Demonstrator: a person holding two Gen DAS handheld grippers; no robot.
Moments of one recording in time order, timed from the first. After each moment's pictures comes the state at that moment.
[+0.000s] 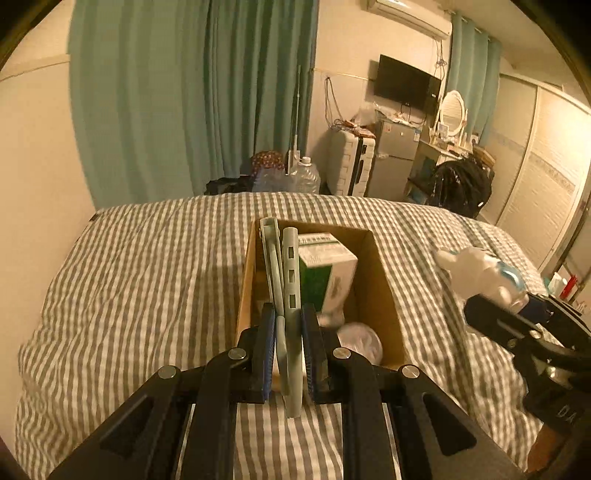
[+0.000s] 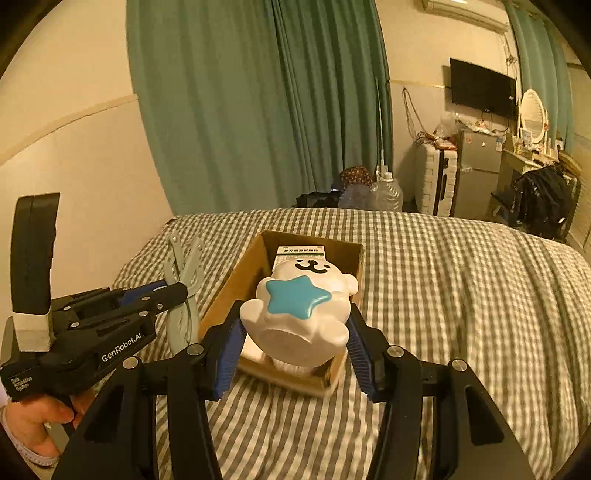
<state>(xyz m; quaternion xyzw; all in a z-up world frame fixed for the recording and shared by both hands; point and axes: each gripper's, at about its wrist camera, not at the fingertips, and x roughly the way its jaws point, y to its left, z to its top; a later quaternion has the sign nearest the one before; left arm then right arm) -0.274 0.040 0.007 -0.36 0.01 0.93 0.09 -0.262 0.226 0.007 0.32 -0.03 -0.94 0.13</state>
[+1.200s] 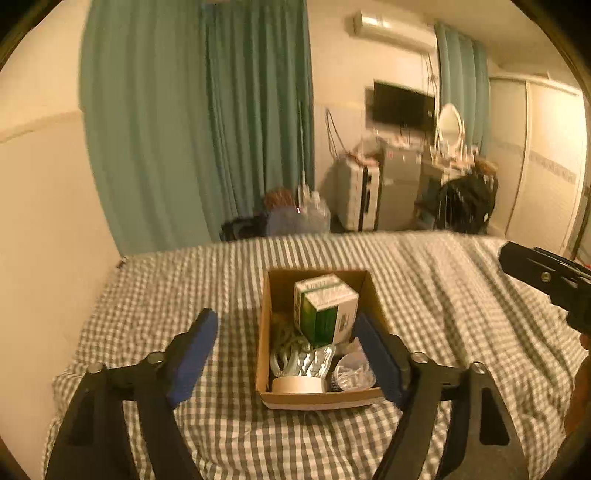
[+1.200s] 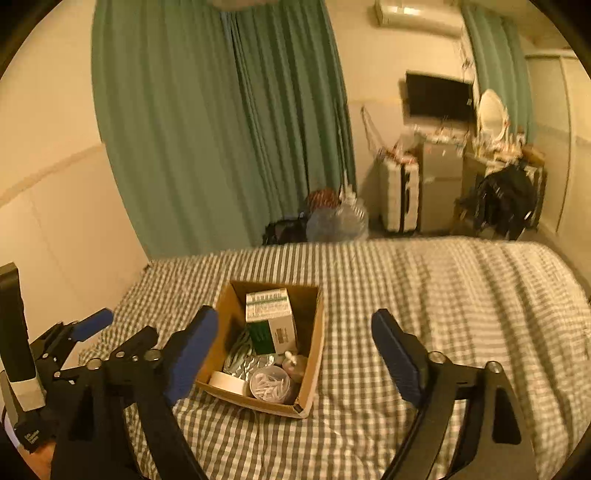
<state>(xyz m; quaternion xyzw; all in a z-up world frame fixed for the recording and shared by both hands) -0.211 0.039 0.071 -0.27 0.04 0.96 0.07 -0.191 0.257 0.102 0.25 -0.07 -0.96 0.05</state>
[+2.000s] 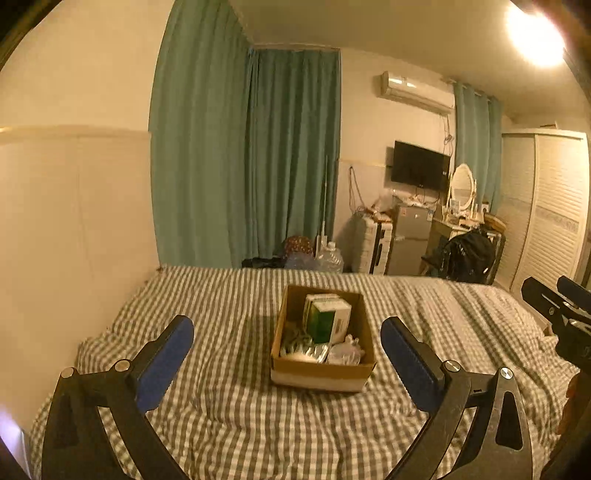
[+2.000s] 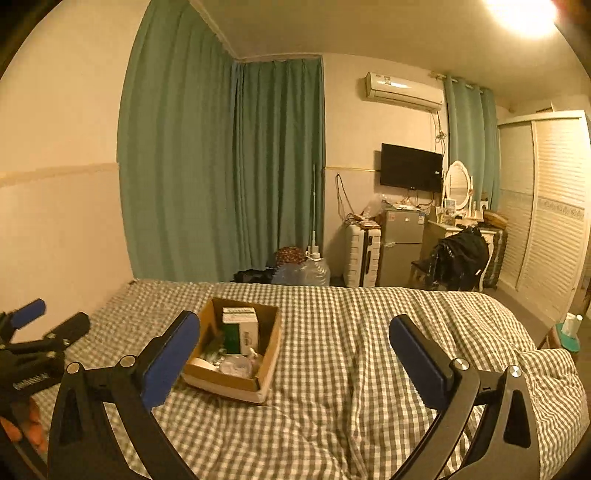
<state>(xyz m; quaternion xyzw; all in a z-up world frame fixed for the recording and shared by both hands) -0.075 0.008 0.074 -0.19 -0.01 0.98 0.02 -0.056 0.265 0.091 0.15 0.01 -0.99 -0.01</state>
